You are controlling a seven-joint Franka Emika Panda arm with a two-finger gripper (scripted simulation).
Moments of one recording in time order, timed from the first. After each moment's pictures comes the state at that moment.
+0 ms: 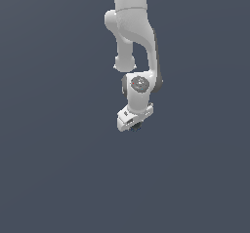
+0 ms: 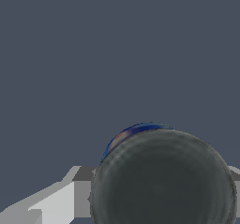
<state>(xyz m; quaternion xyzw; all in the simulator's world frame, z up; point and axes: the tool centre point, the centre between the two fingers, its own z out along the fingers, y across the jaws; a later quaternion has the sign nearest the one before) -0.051 0.054 0.019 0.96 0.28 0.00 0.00</state>
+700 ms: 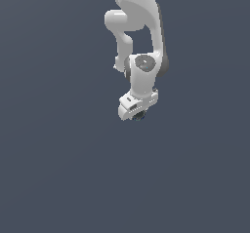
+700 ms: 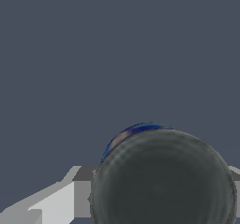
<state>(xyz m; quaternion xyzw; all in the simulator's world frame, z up) -0.065 0.064 0.096 0.96 0.28 0.00 0.00</state>
